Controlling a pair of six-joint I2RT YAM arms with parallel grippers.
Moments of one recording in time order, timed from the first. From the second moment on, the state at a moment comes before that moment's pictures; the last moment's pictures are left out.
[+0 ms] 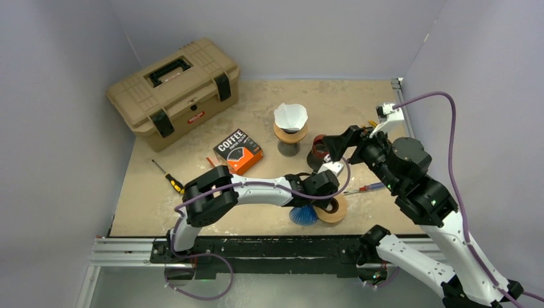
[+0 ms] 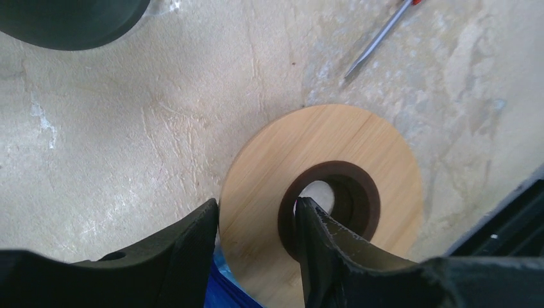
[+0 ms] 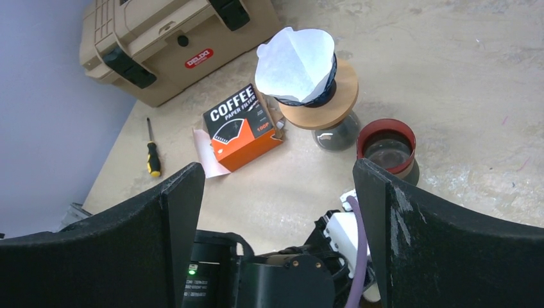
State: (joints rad) left arm -1.24 2.05 1.39 -0.21 -0.27 -0.54; right arm 0.63 0.73 1.13 -0.55 0.20 0.41
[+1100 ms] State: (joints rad) left arm -1.22 1.99 1.38 -0.23 -0.27 -0.55; right arm 0.63 0.75 1.13 -0.55 0.20 0.41
